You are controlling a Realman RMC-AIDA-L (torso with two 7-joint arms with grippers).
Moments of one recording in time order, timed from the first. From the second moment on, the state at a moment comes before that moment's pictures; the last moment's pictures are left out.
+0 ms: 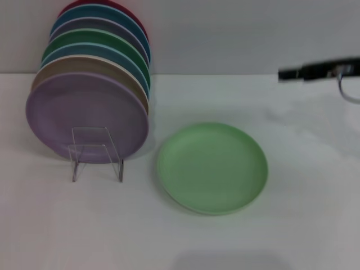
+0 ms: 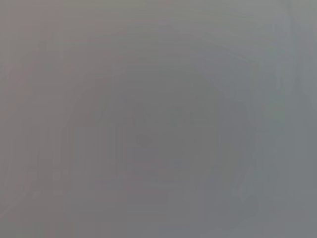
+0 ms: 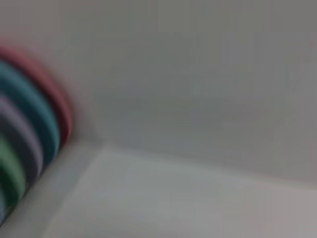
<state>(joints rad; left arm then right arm) -0.17 -2.08 -1.38 -0.15 2.57 1.50 -0.07 0.54 2.04 1.99 1.31 -2.46 1.11 -0.48</state>
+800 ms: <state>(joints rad) -0.18 -2.08 -1.35 -0.15 2.57 1.49 -0.07 0.66 2.04 1.94 1.05 -2.47 1.26 -0.56</state>
